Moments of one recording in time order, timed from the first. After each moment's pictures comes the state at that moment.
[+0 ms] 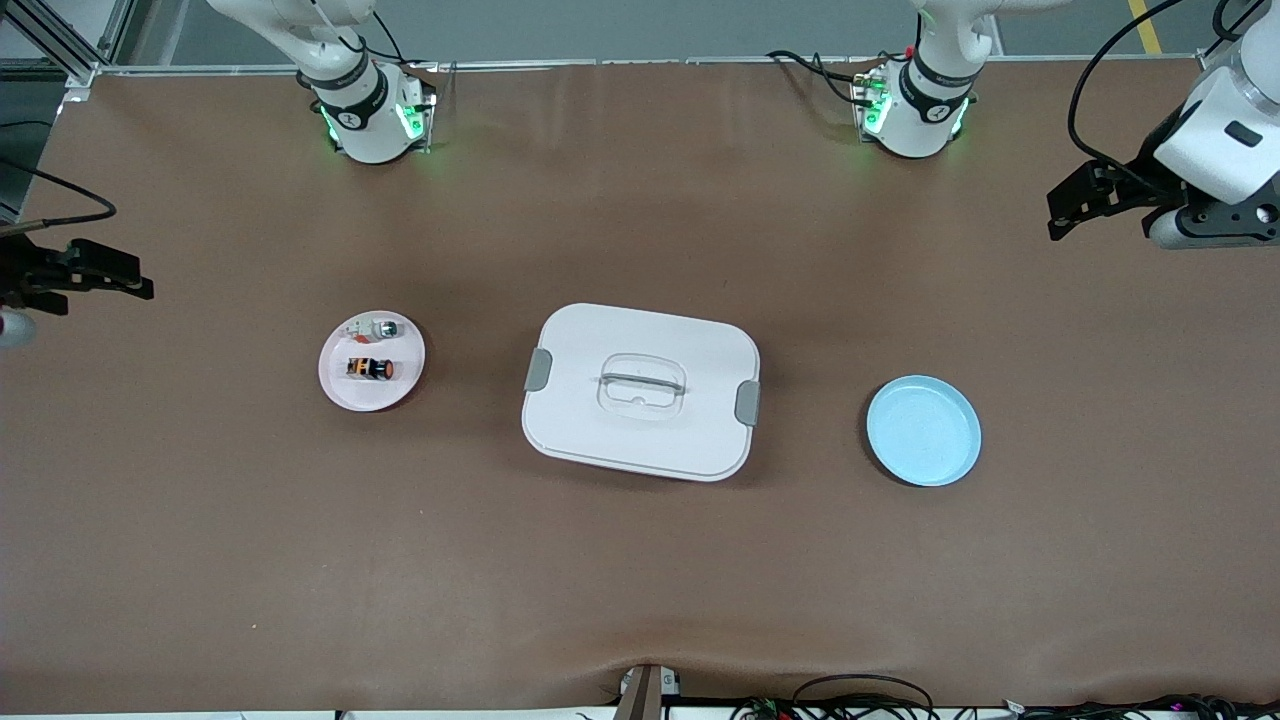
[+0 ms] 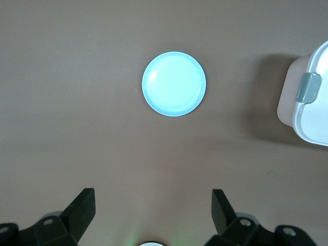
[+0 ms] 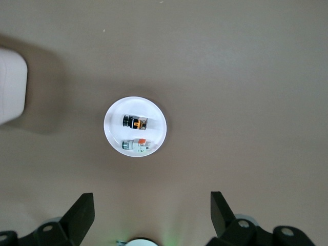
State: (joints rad) left arm 0.01 -0.07 -0.14 -1.60 0.02 1.51 -0.13; right arm -0.09 0.18 0.03 -1.34 0.02 1.37 -0.16
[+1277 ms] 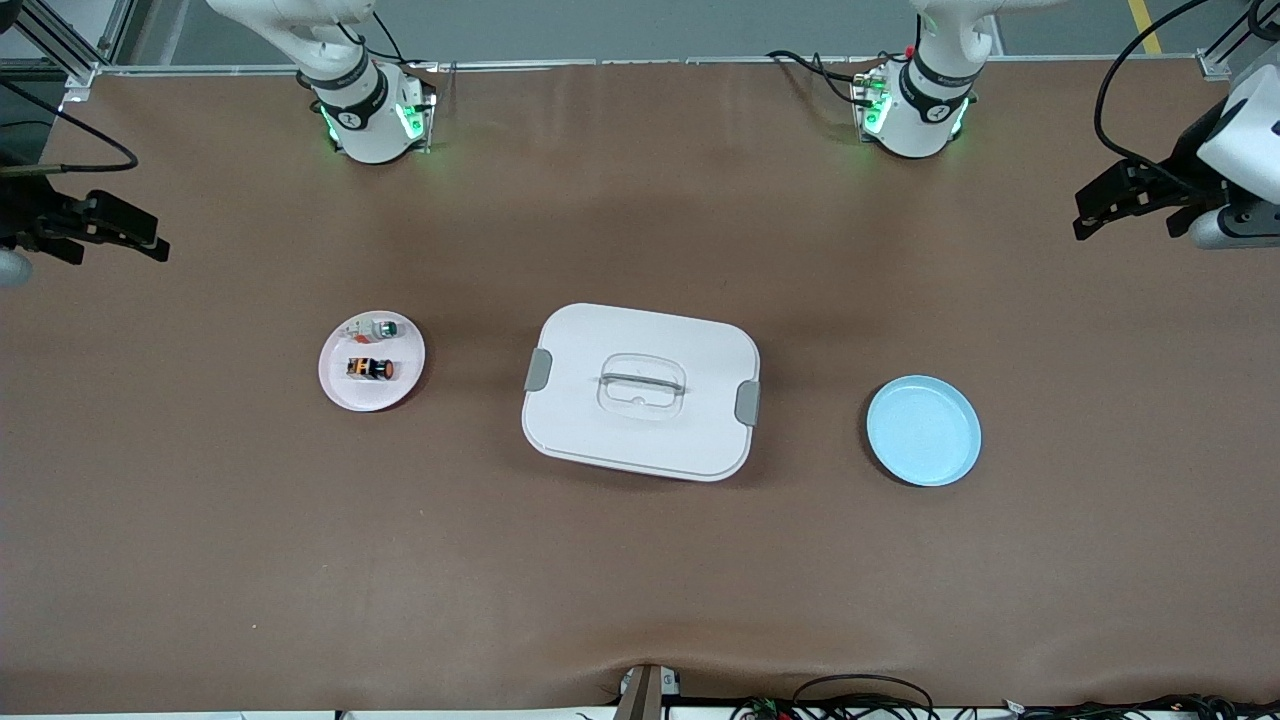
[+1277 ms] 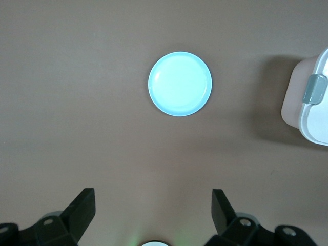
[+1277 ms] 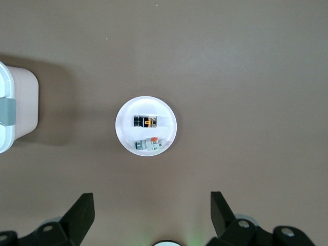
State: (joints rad) left arm 0.06 -0.07 -0.14 -1.59 0.00 1.50 -0.08; right arm -0.04 -0.01 0.00 -1.56 0.04 1.46 -0.03
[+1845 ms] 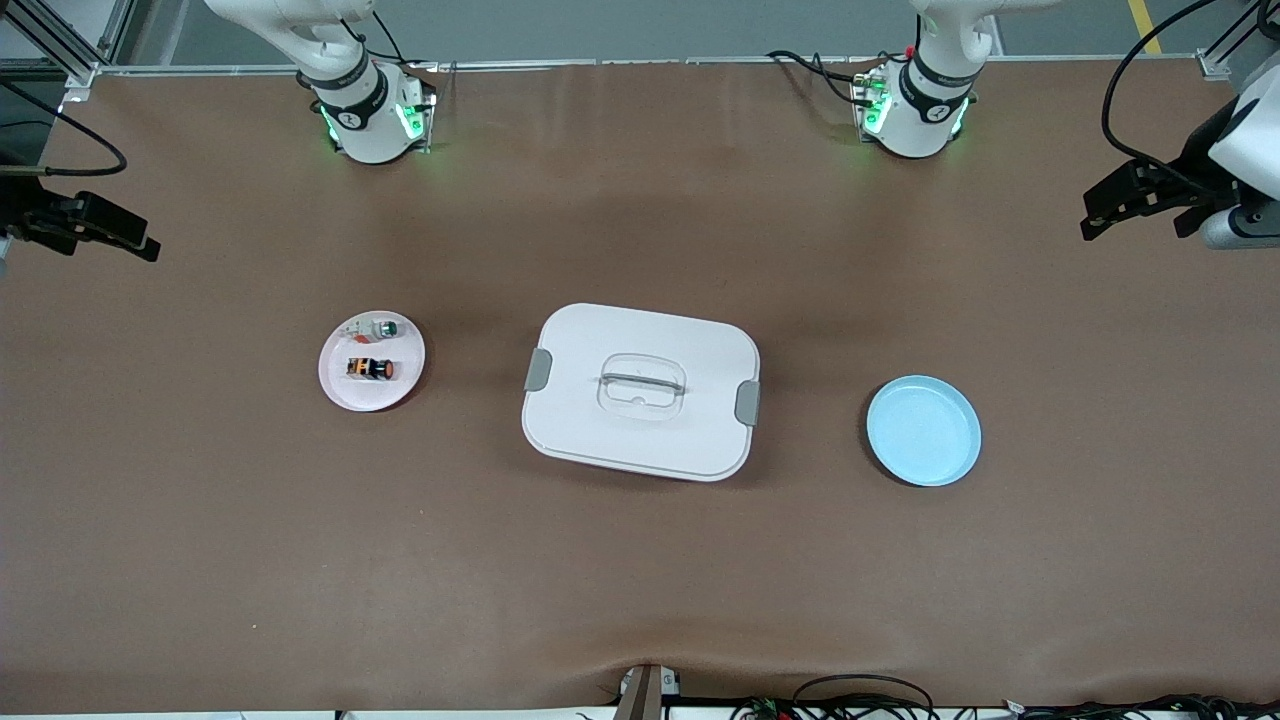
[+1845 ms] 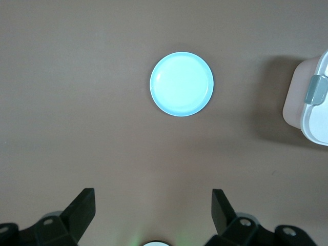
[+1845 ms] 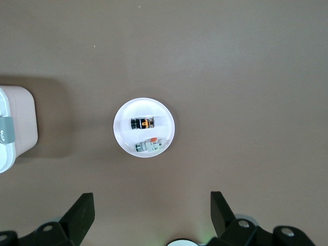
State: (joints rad) left arm 0.07 -0.07 -0.13 -1.59 0.00 1.50 -0.08; right arm -0.02 -0.02 -0.03 -1.56 0.04 1.46 0.08
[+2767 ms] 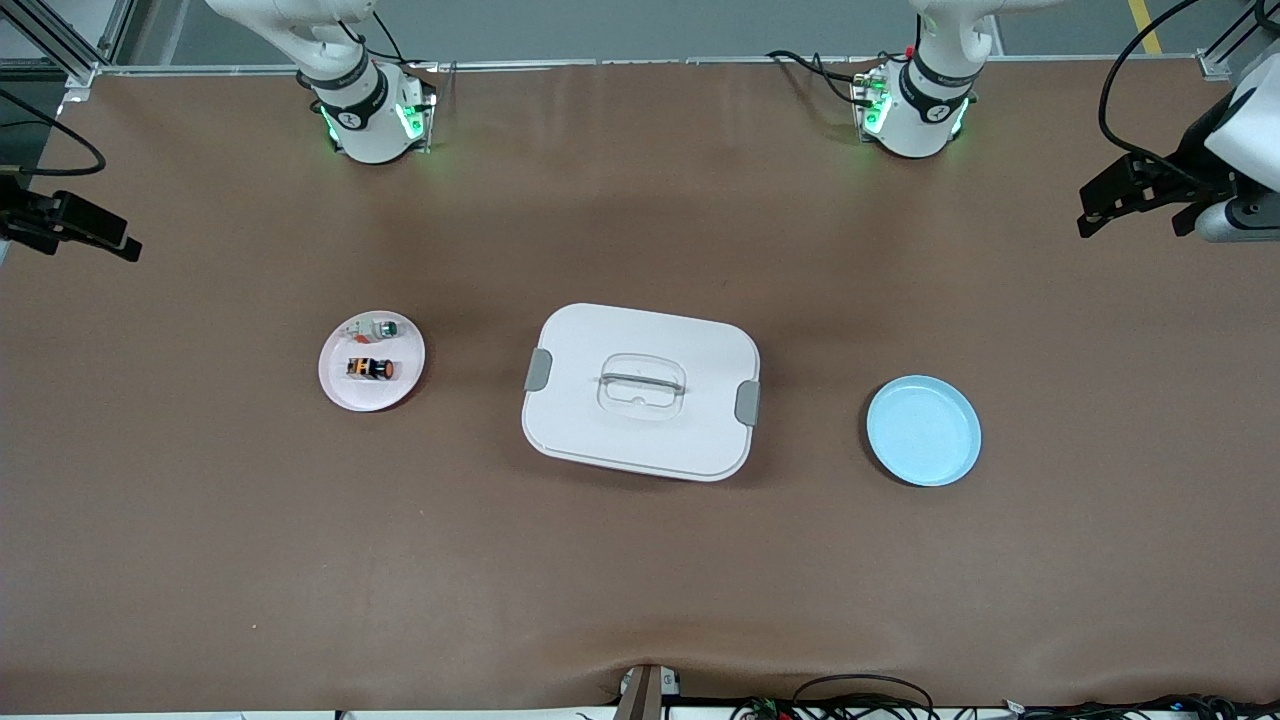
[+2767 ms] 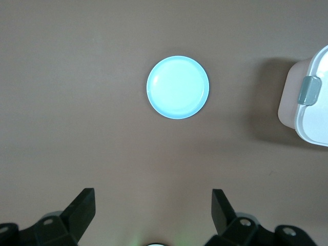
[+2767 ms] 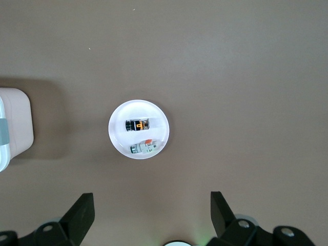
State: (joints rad) left arm 0.06 -0.07 -0.14 -1.58 0.00 1.50 -0.08; right arm -0.06 -0.02 -0.04 -1.56 0.04 1.47 0.03
